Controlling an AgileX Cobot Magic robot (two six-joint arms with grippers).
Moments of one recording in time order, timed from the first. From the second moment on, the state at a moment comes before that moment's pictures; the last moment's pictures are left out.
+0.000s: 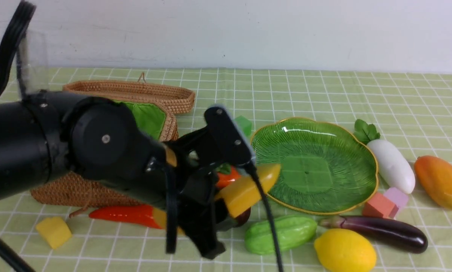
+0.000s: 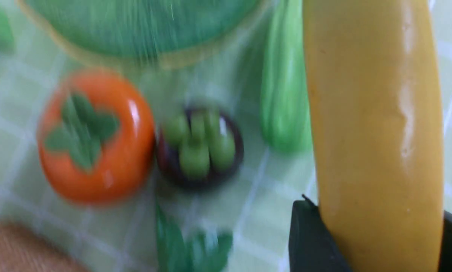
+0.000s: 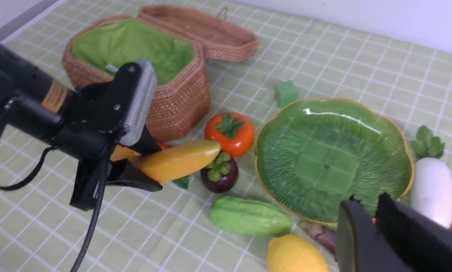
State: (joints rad) right arm 1.06 0.71 -1.28 -0.47 1.20 0.50; left arm -0.68 1.46 -1.08 -0.29 0.60 0.68
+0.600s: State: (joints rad) right arm 1.06 0.71 -1.28 -0.63 1.27 0.62; left arm -0.72 2.05 -1.74 -0.37 0.51 0.68
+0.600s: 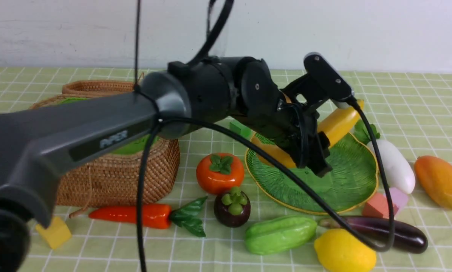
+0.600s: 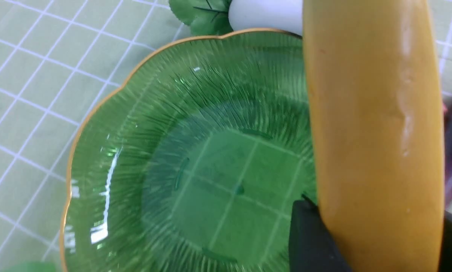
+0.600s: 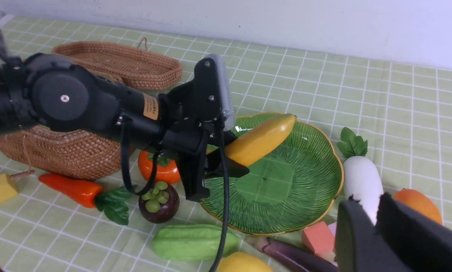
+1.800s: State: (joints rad) right arm 1.06 0.71 -1.28 -0.59 1.27 0.63; left arm -0.72 1.92 -1.82 -0.24 0.84 0.31
